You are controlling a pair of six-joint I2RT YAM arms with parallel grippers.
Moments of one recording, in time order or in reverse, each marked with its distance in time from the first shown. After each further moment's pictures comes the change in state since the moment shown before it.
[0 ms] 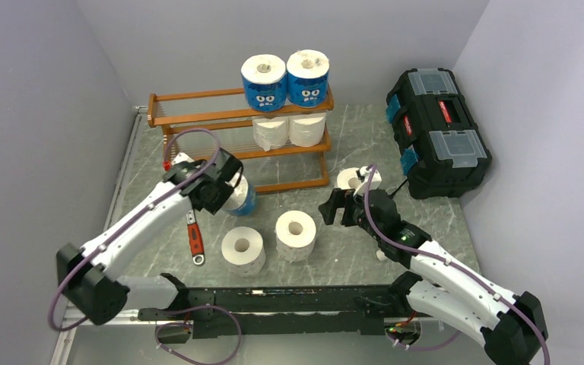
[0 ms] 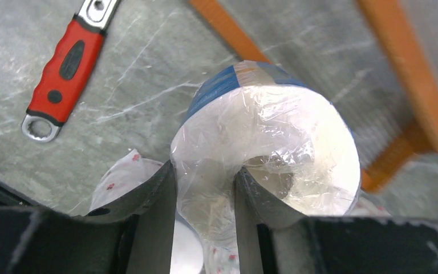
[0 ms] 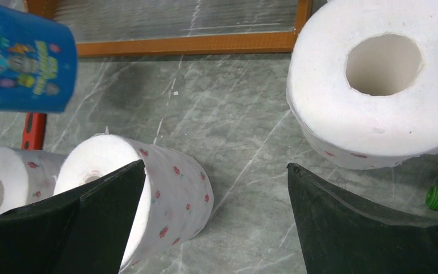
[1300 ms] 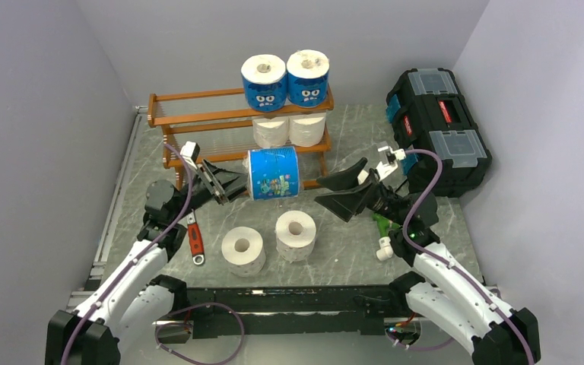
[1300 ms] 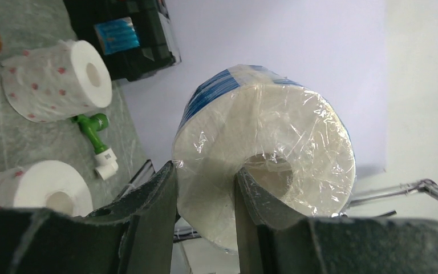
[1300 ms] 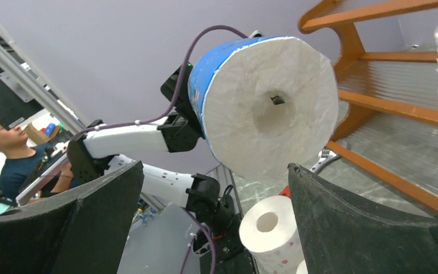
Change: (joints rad) left arm 0.328 -0.487 -0.707 1.673 1.123 0.102; right arm -0.201 -0.035 -0.014 0.870 -0.823 0.436
